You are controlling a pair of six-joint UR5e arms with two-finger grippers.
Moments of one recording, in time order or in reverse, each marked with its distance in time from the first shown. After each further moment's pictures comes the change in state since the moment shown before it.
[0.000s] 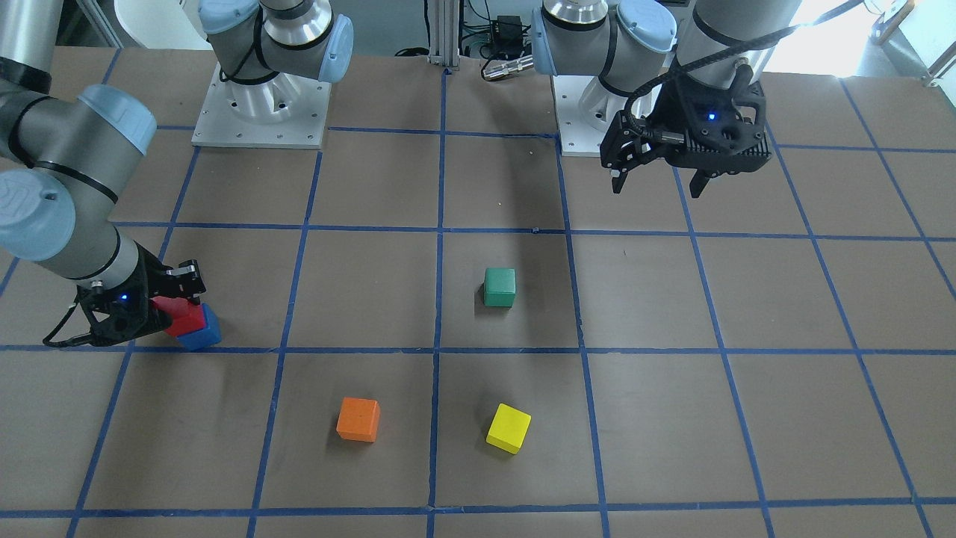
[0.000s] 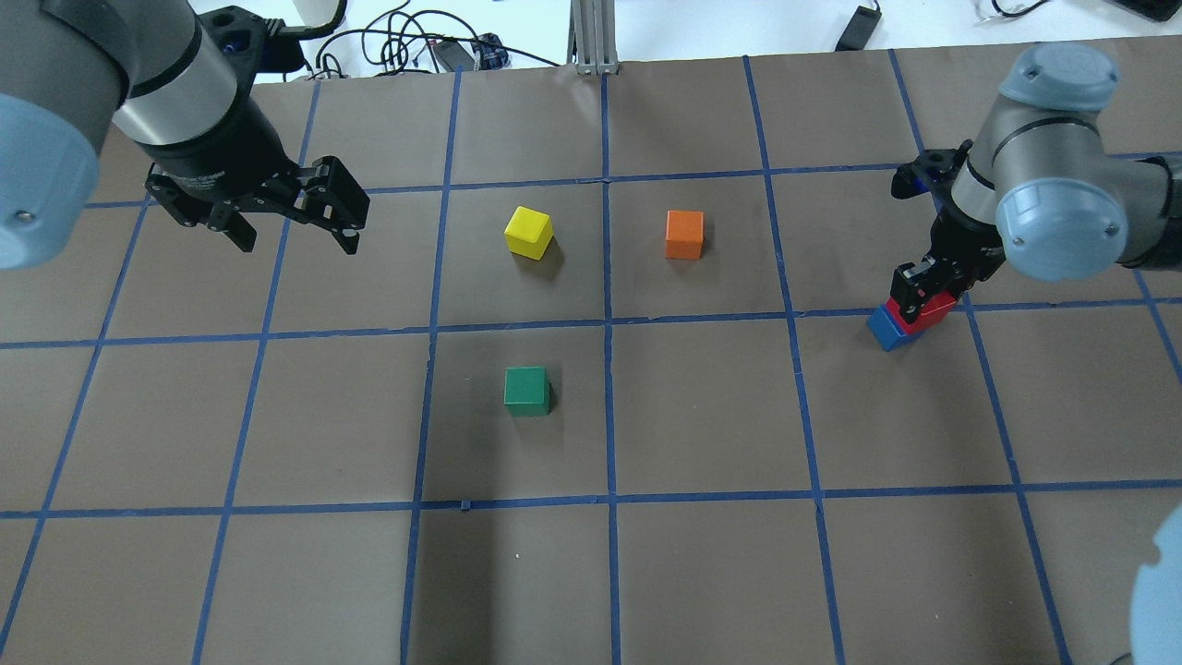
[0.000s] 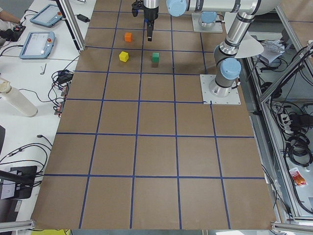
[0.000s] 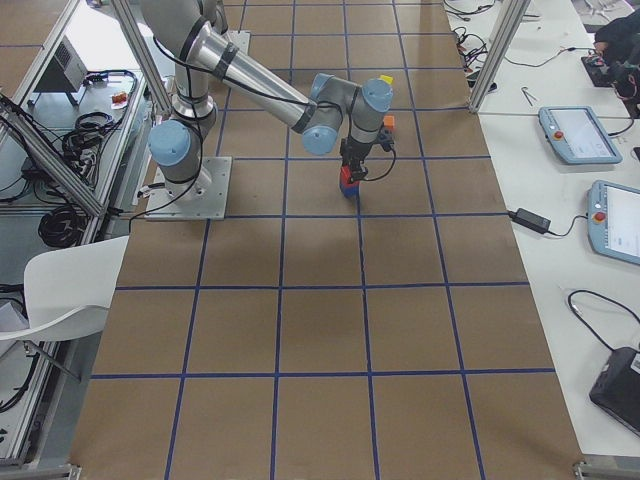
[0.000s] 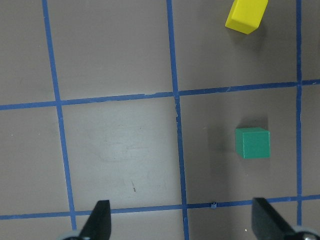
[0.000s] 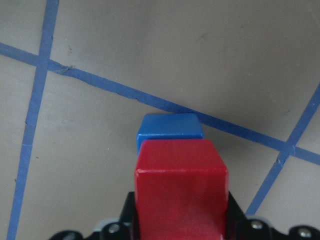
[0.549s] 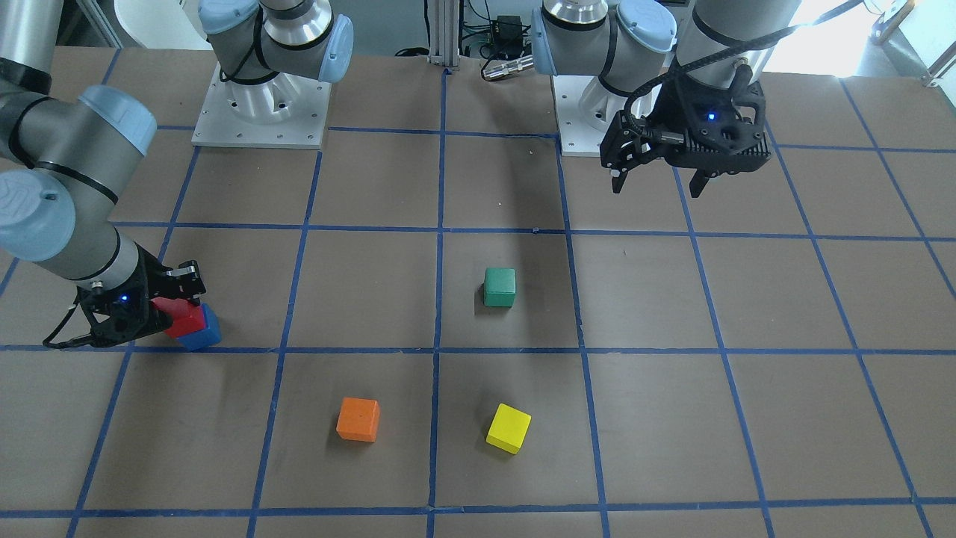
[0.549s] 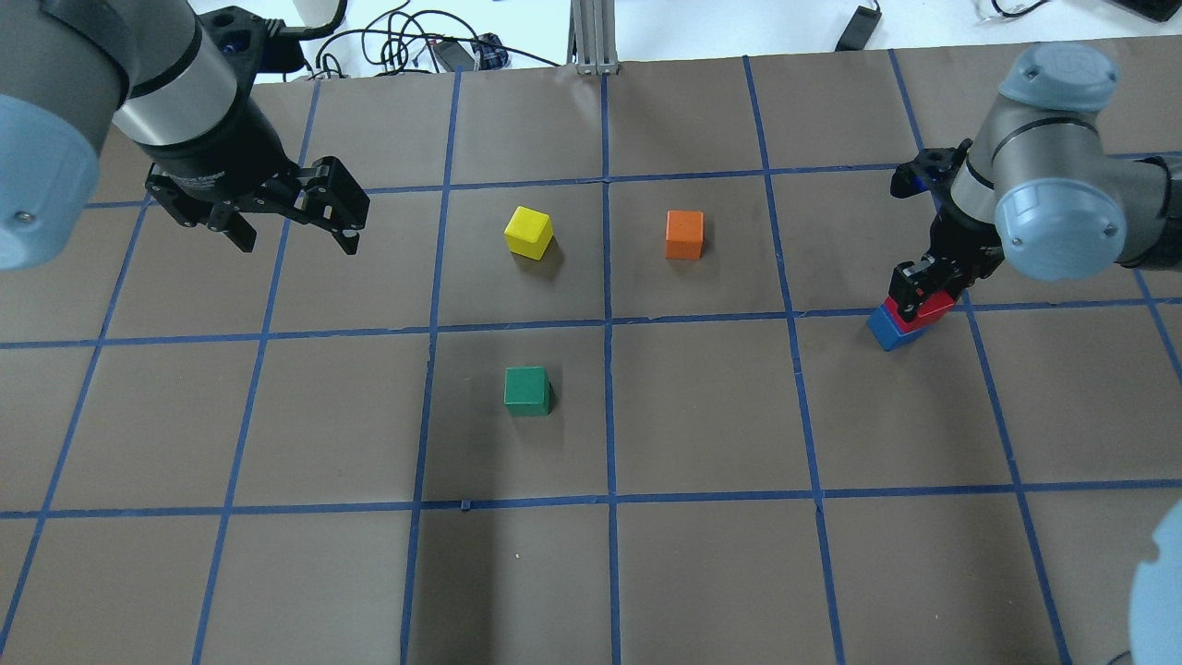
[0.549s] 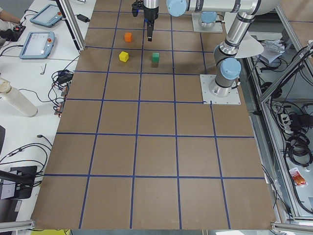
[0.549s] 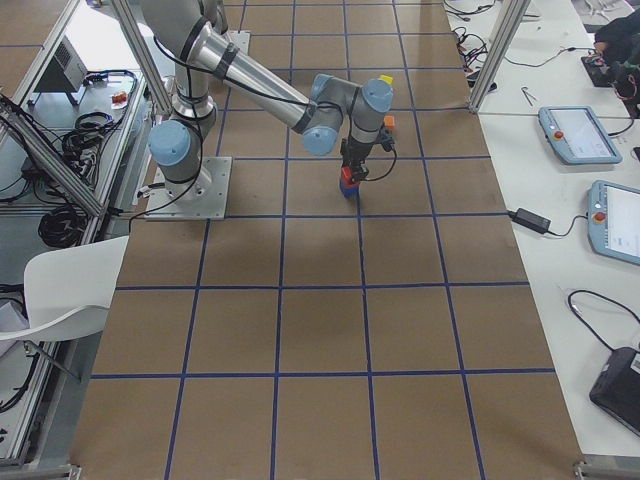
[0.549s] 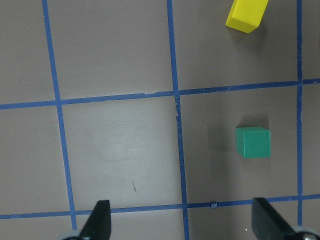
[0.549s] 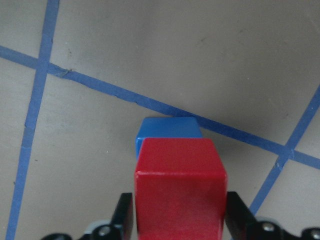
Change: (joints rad) left arm 0.000 0.000 0.001 0.000 0.000 0.000; right arm 0.000 0.003 -0.002 -0.007 0.002 -0.001
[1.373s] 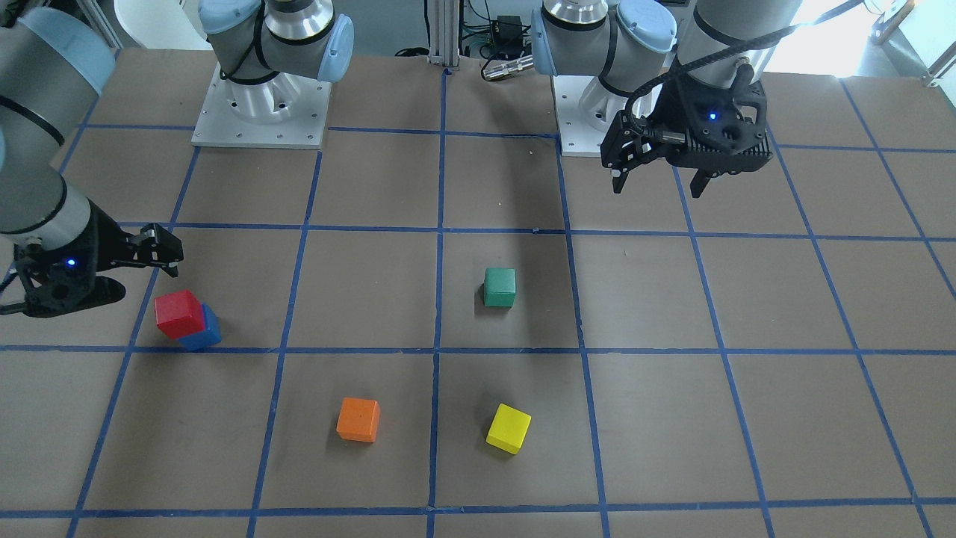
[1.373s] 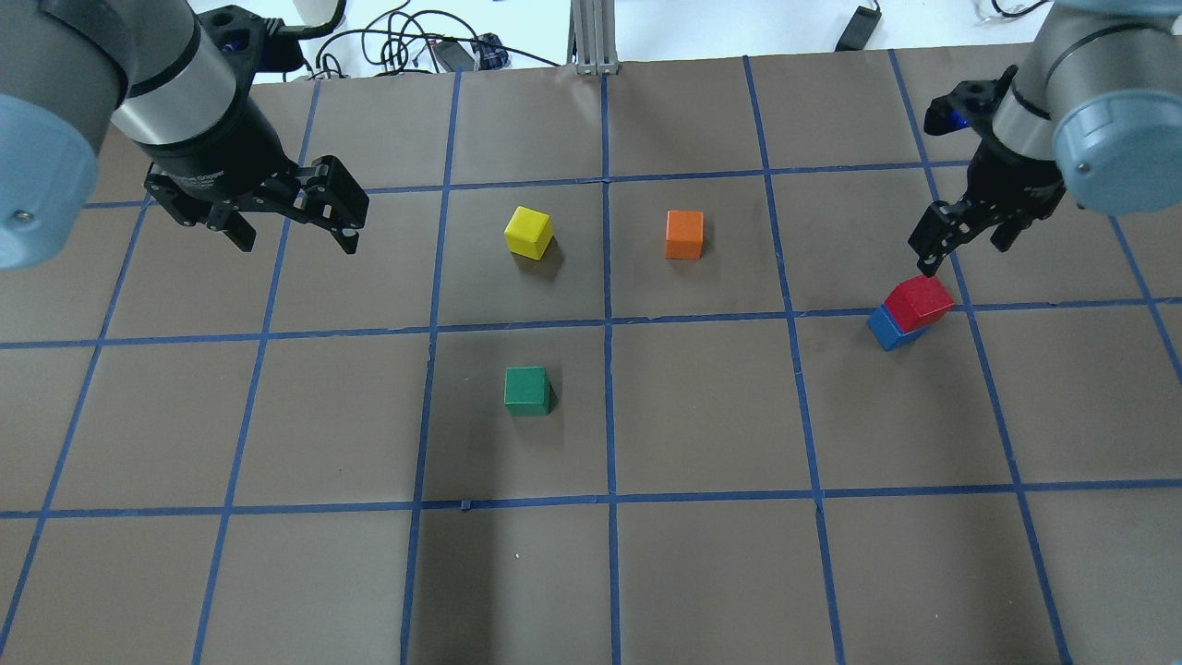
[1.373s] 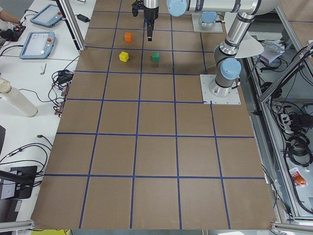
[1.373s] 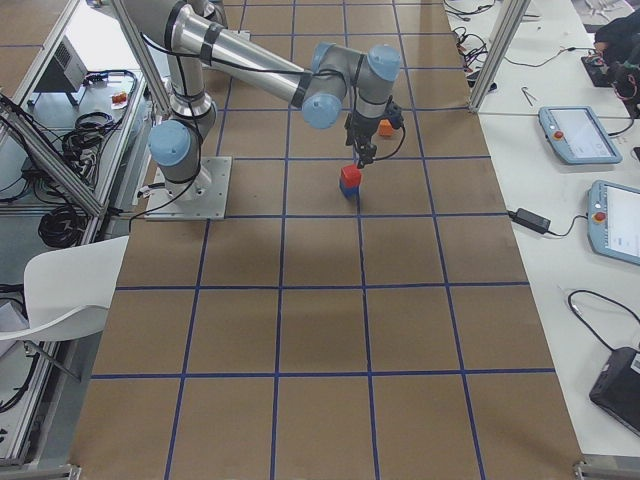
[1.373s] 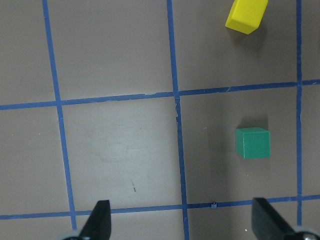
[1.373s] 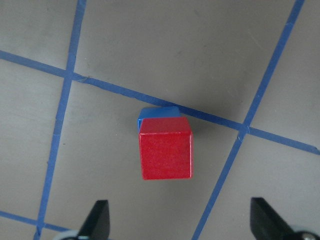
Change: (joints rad) left arm 0.001 0.000 0.001 0.000 0.001 0.001; right arm 0.007 -0.110 -0.183 0.276 -0.008 0.075
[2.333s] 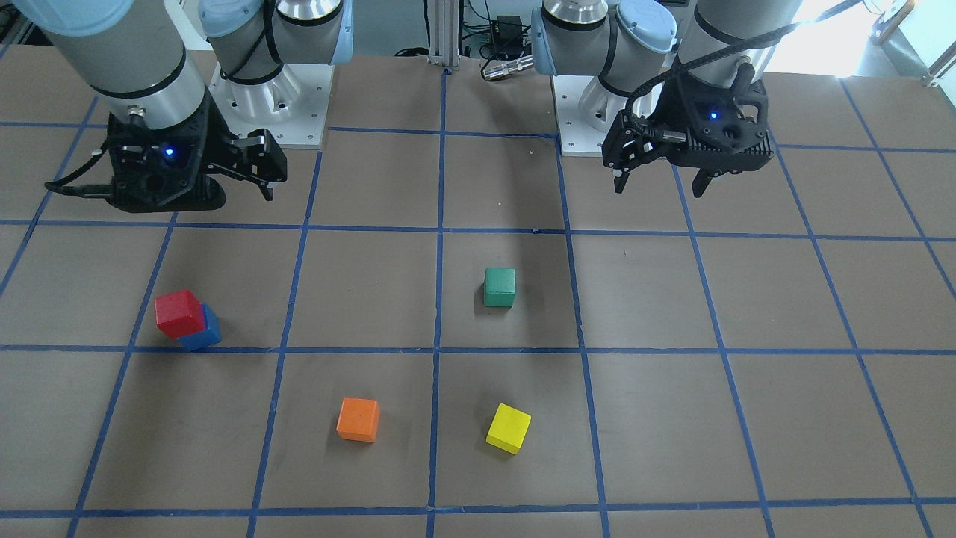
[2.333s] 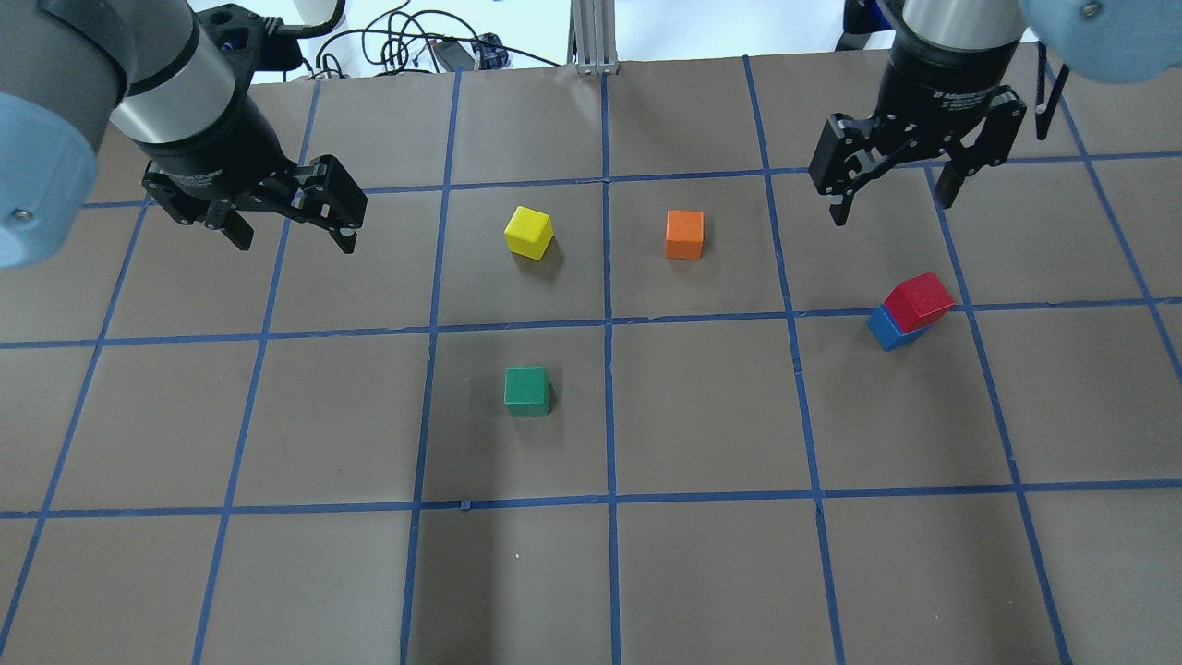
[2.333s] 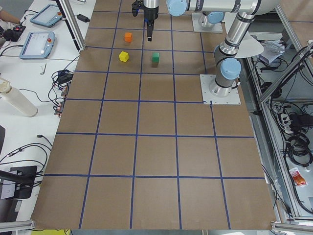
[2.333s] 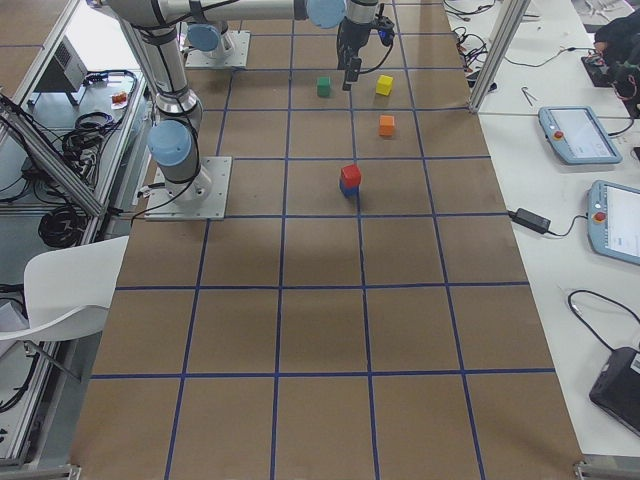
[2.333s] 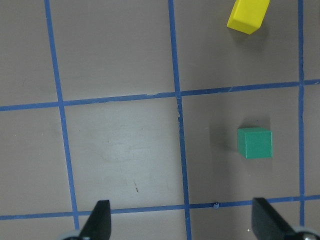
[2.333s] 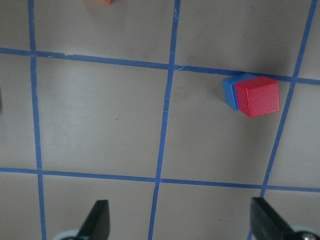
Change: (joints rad) left arm 0.000 0.000 0.000 0.000 0.006 0.004; right arm 0.304 -0.058 -0.234 0.317 0.012 0.479
